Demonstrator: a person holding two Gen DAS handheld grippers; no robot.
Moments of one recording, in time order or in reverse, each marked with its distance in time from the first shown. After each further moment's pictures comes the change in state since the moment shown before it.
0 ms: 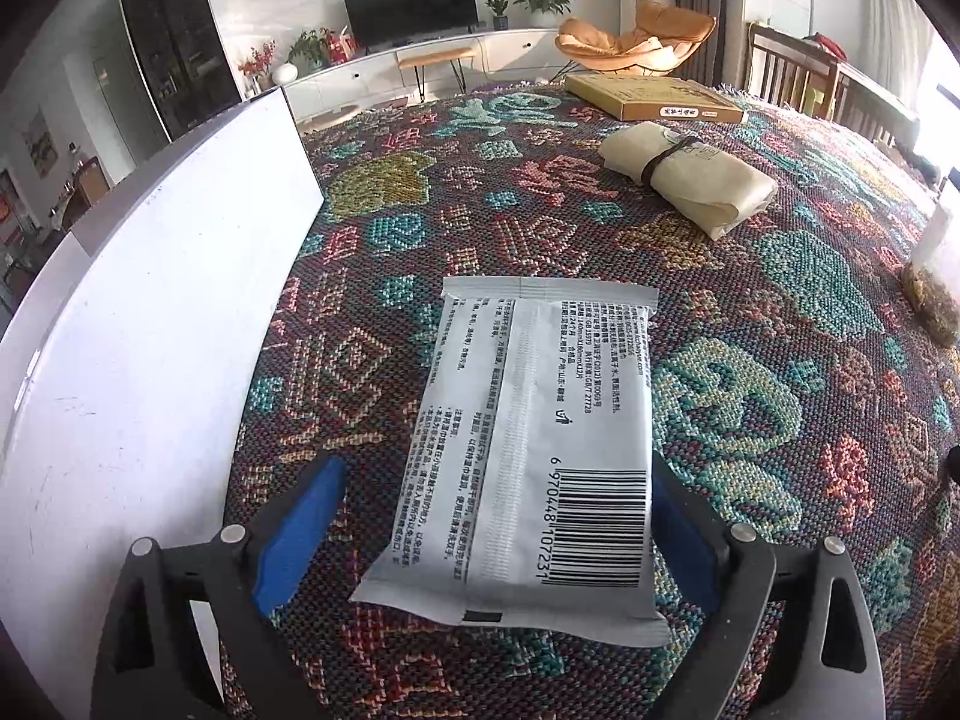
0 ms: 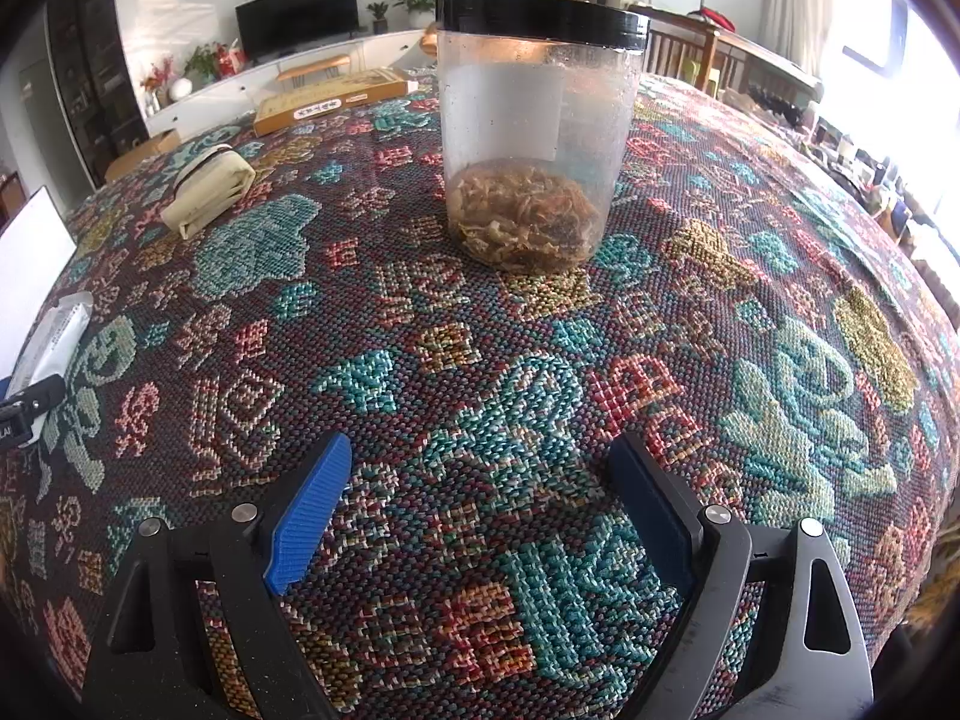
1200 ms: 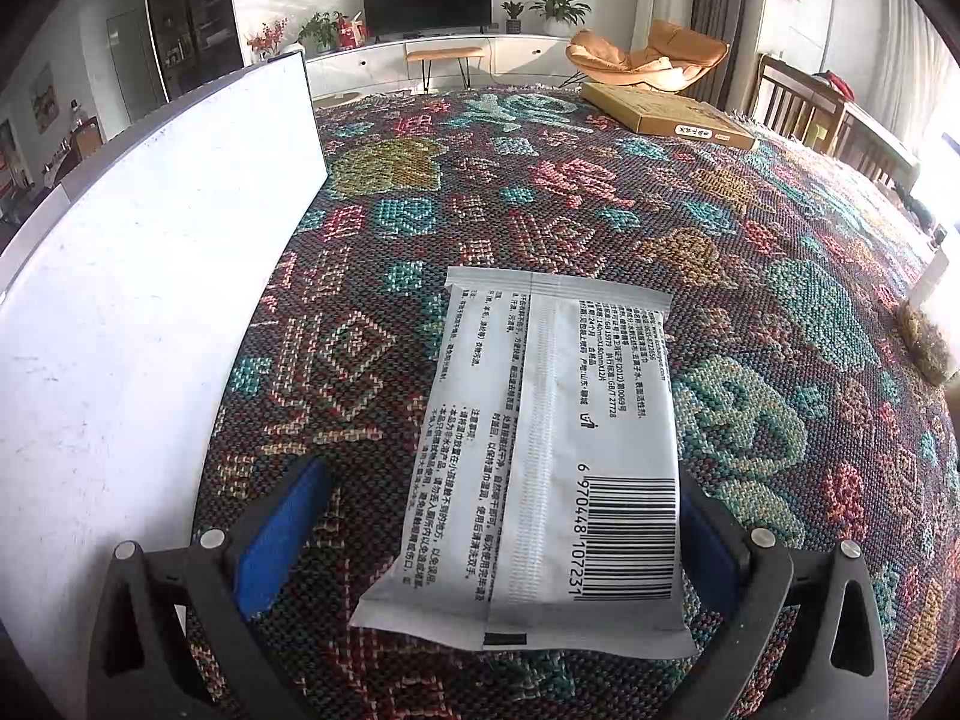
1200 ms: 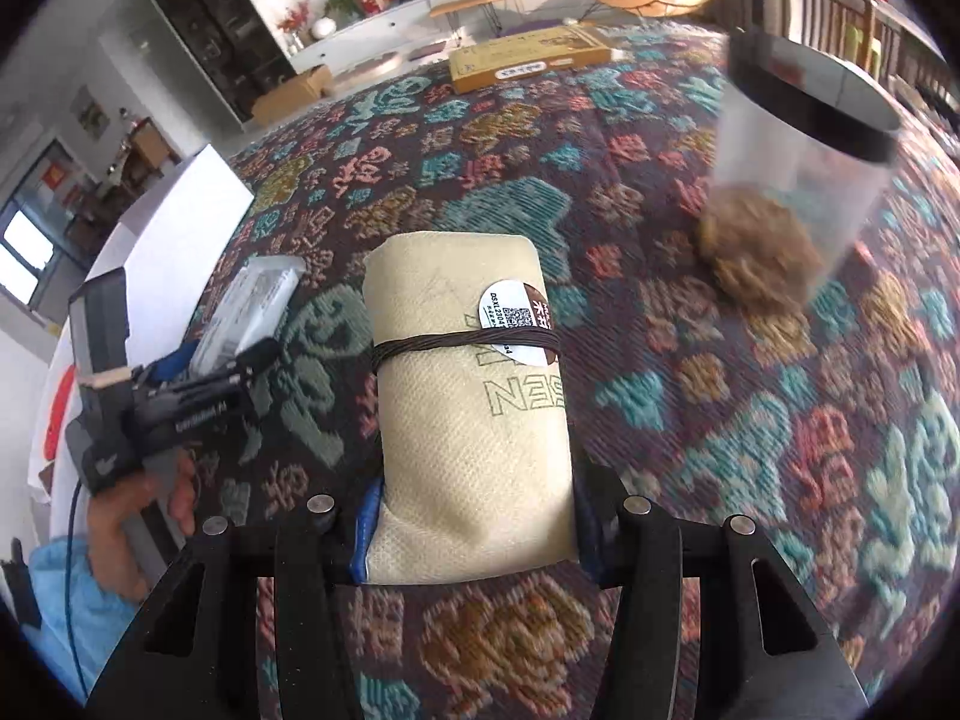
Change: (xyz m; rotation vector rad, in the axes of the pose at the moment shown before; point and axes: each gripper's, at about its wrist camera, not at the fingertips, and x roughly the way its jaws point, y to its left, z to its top) left arm 0.014 0.013 0.003 -0.090 0.007 -0.065; right arm -0.048 0.007 0.010 -0.040 0.191 0.373
